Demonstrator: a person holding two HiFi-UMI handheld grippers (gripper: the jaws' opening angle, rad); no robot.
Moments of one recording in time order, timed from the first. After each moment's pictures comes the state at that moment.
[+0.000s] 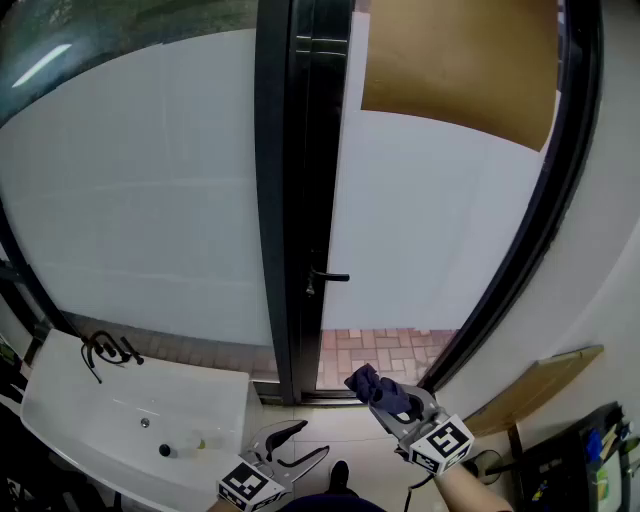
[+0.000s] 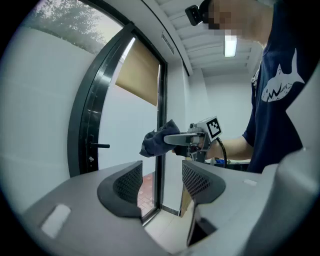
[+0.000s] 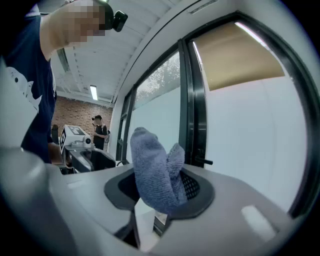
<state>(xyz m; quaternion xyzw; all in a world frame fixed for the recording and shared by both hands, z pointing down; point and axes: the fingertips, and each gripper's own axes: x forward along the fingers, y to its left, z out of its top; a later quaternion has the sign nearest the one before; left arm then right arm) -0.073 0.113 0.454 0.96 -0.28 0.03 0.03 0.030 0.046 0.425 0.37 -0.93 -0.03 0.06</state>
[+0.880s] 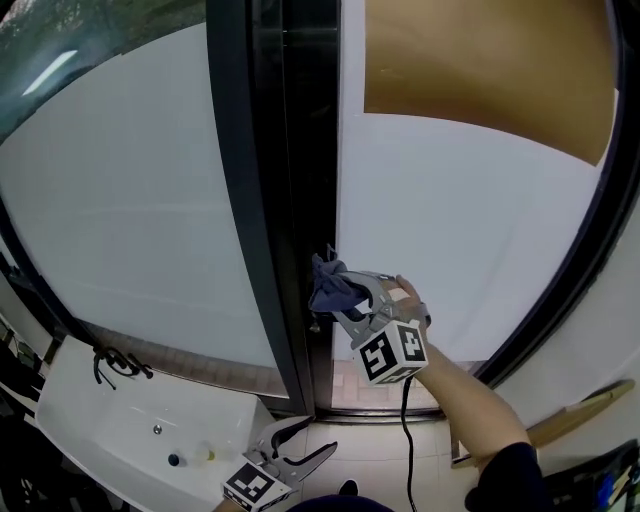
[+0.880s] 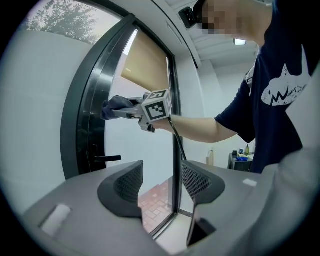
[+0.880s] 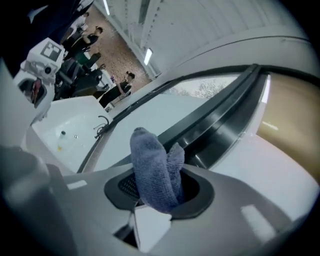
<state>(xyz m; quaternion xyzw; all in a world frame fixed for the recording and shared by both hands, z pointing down) -0.023 -0.047 0.427 0.95 -0.31 0.04 0.01 -0.038 -0.254 0.300 0.31 -0.82 -0.43 0.22</state>
